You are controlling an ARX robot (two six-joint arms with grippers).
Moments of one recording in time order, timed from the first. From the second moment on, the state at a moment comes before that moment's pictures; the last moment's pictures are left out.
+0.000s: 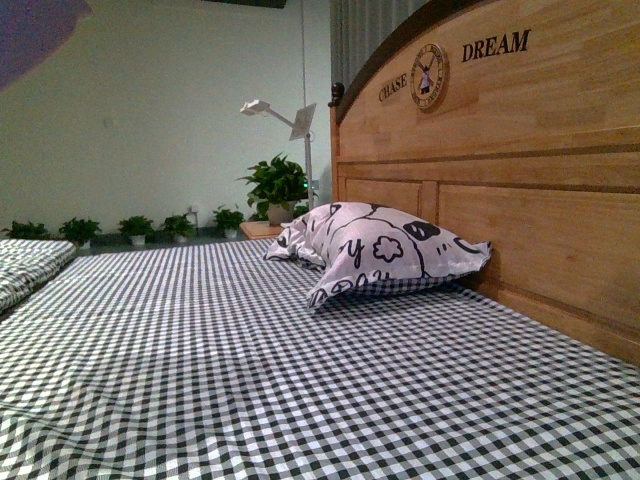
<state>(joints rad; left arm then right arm) 0.37 0.59 0.67 -0.18 0.42 0.24 -0.20 0.62 0.87 -0.17 -0.28 0.17</state>
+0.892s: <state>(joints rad) 0.37 0.59 0.67 -0.18 0.42 0.24 -0.20 0.62 0.87 -0.17 -0.28 0.17</state>
